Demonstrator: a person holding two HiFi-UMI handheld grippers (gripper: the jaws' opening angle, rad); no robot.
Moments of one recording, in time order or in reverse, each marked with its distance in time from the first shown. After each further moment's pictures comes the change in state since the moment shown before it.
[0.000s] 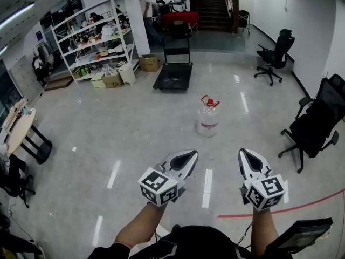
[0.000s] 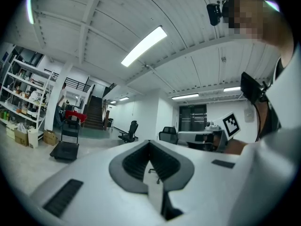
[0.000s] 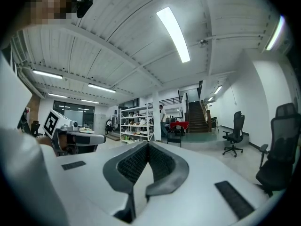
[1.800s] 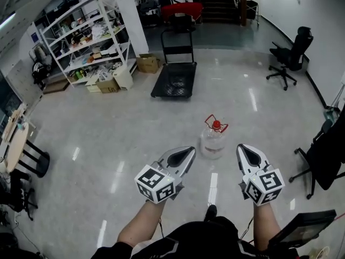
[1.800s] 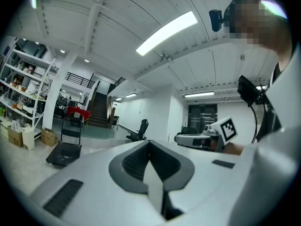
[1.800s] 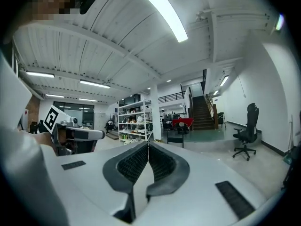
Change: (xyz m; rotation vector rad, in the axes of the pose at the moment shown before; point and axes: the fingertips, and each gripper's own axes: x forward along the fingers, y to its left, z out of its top) left arm 0.290 0.320 0.022 -0.044 0.025 0.042; right arm 0.383 -0.227 -0.001 0.016 0.040 0.065
